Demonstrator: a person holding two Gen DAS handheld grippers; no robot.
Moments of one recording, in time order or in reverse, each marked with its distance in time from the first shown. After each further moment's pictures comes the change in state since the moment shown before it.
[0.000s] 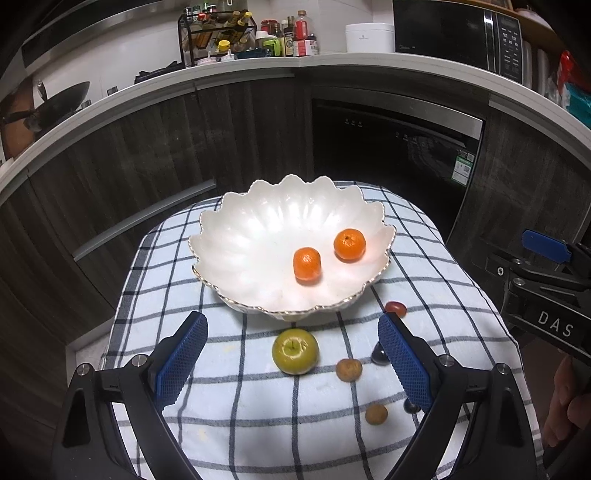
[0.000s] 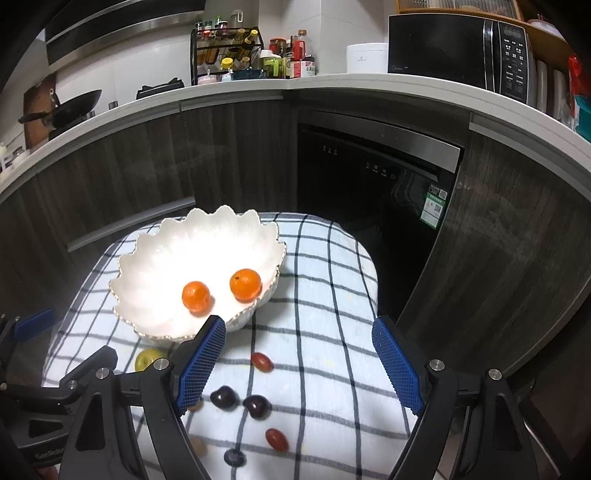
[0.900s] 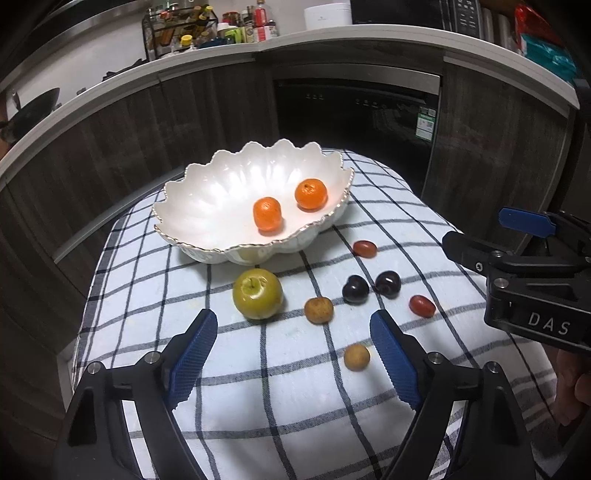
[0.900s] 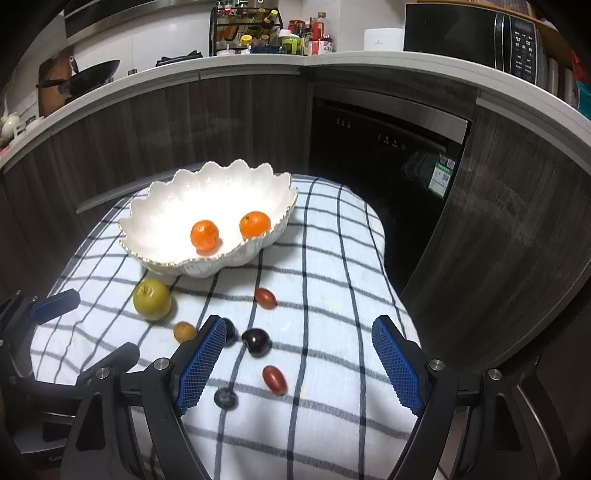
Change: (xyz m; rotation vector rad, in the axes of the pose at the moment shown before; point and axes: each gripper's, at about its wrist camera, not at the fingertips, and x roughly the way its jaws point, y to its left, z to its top) left arm 0.004 -0.025 -0.059 0.111 0.034 -0.082; right arm -0.005 0.005 -0.059 -0.062 0.067 0.028
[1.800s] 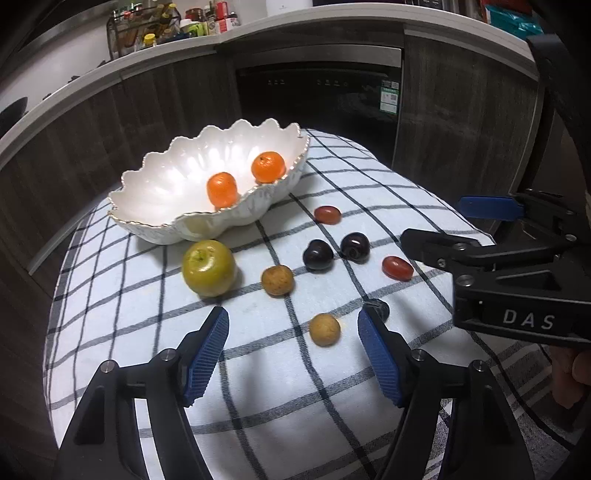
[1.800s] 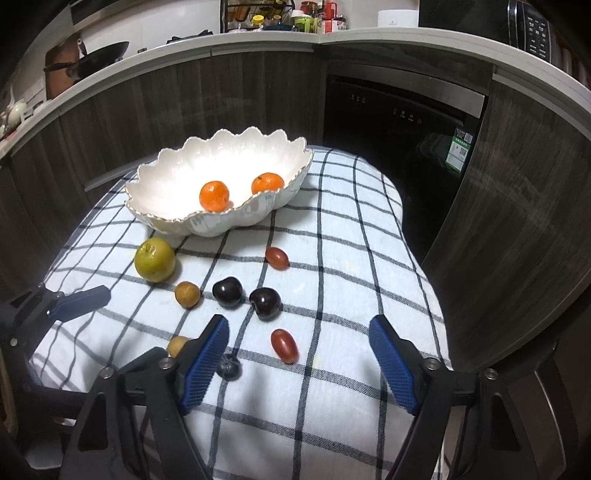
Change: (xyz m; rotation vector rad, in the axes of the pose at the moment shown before) left arm 0.022 -0.022 -0.027 0.083 0.024 -0.094; right arm 0.020 0.005 -0.029 -0.022 0.069 0.051
